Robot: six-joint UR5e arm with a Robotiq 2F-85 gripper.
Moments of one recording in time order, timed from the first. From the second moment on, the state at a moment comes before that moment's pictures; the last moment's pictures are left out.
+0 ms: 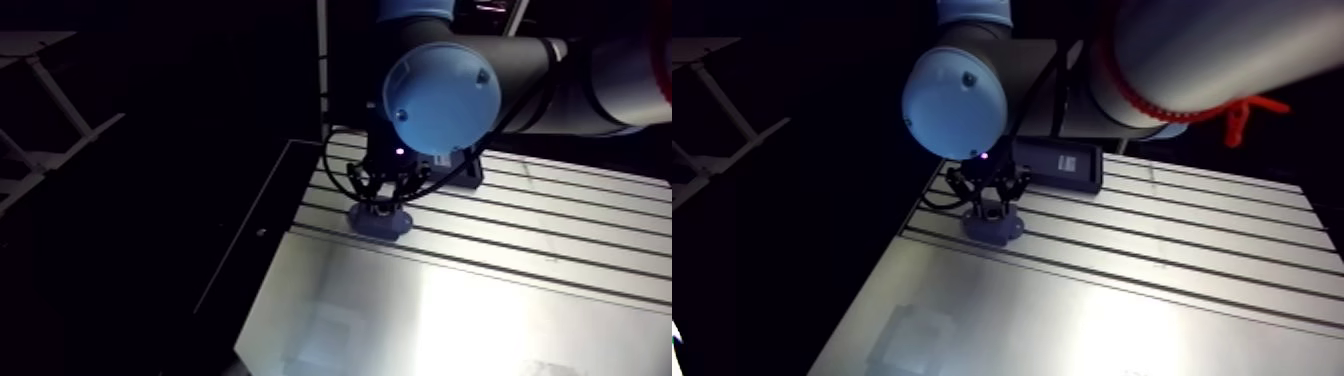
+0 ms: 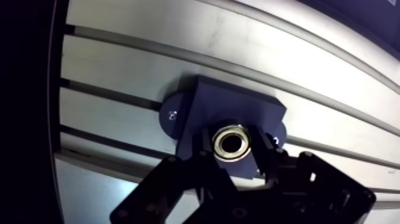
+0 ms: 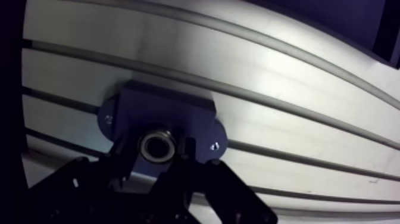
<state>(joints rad) 0.23 -1.21 1.96 -2.26 -1.59 -1.63</state>
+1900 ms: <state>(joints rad) 0.22 -1.22 1.87 -2.09 -1.59 -1.55</state>
